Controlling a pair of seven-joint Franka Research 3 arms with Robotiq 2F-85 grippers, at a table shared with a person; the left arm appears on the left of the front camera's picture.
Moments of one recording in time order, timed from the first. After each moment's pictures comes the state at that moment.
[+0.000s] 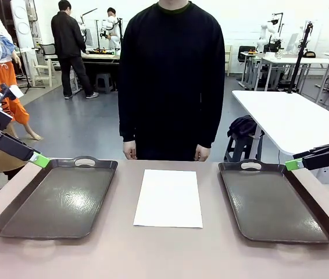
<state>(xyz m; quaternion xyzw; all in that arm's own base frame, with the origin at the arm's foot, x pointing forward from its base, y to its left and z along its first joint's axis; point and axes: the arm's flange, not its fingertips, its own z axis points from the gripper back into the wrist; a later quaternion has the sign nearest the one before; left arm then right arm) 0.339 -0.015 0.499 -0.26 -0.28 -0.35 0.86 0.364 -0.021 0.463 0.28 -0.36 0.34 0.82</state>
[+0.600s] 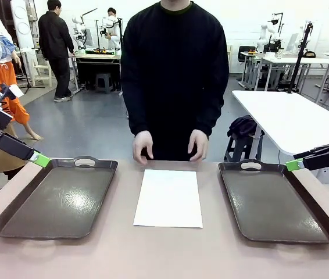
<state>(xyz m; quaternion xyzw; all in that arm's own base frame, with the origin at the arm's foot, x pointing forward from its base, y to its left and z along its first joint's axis) 0.338 -0.015 0.499 -0.26 -0.28 -0.35 0.86 0.362 -0.021 0.463 0.28 -0.36 0.34 0.82</state>
